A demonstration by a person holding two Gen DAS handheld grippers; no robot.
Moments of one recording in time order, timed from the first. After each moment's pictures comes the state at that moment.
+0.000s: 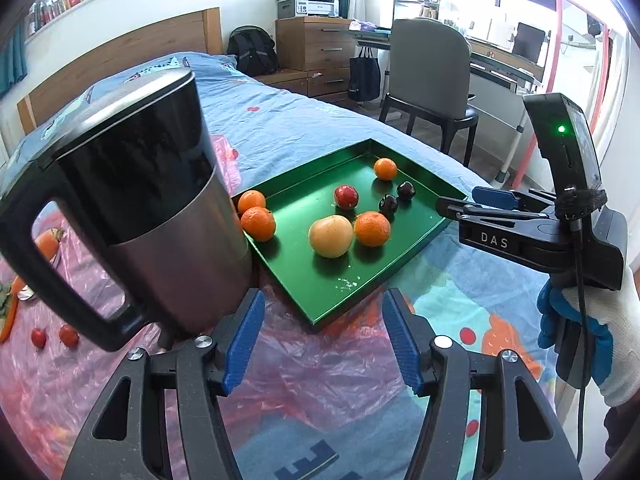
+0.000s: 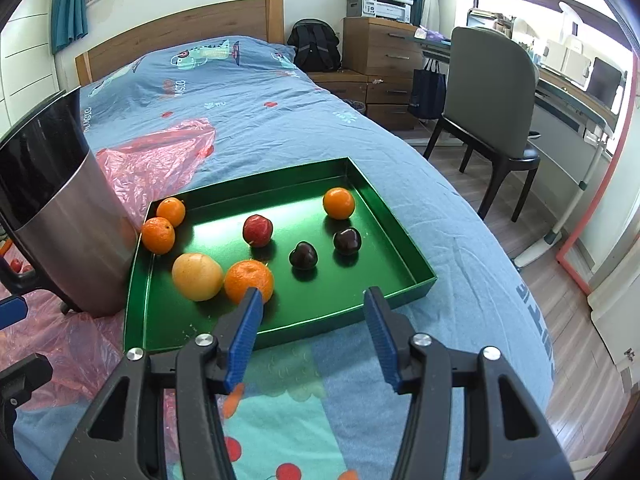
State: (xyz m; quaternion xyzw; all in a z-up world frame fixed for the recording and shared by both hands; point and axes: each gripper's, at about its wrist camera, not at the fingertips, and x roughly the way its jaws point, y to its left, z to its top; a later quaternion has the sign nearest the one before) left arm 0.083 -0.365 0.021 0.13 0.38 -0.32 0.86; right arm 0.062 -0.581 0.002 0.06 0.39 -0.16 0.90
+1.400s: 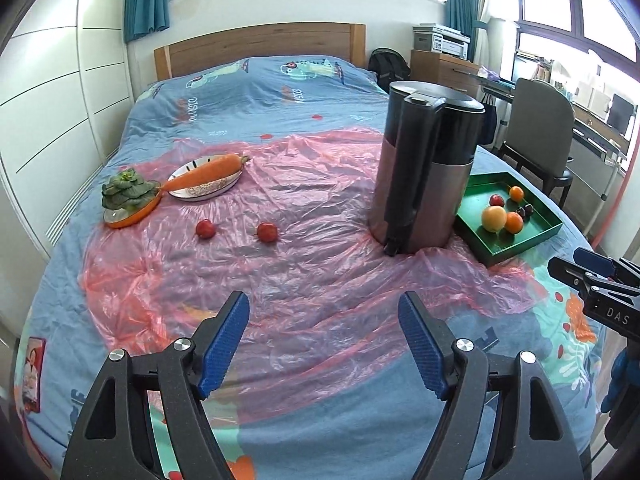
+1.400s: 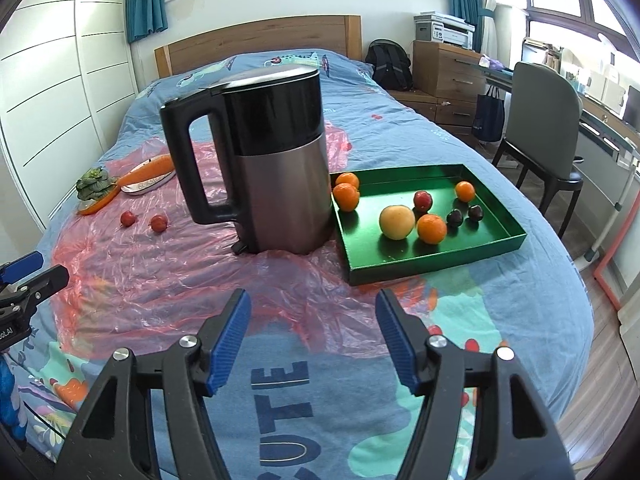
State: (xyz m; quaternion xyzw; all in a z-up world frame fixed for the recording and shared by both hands) left arm 0.035 -0.113 0.025 0.05 0.36 -0.13 0.92; right arm -0.020 -0.370 0.034 0.05 0.37 -0.05 0.93
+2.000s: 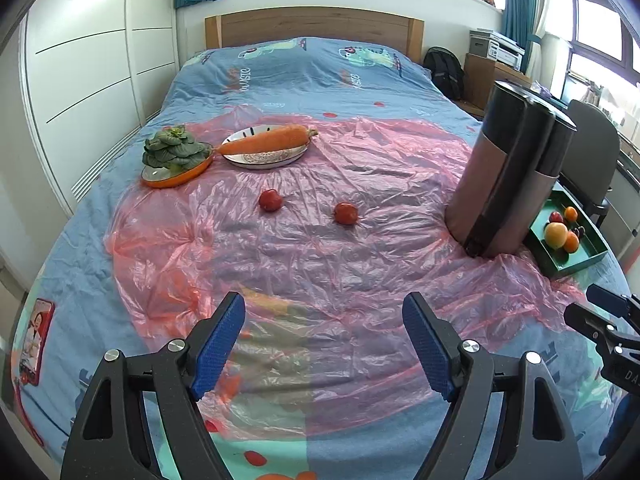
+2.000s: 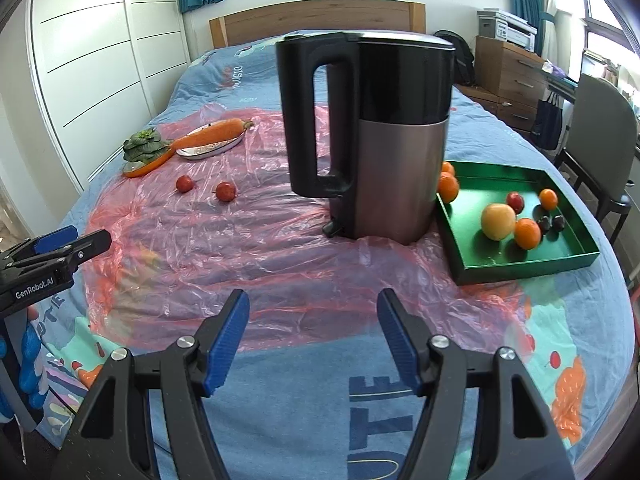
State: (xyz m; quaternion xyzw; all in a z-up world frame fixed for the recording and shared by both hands) left arm 0.075 -0.036 -0.010 0.01 0.38 -0.06 0.92; right arm 0.019 -0.288 0.005 0.03 0.40 0.04 0.91
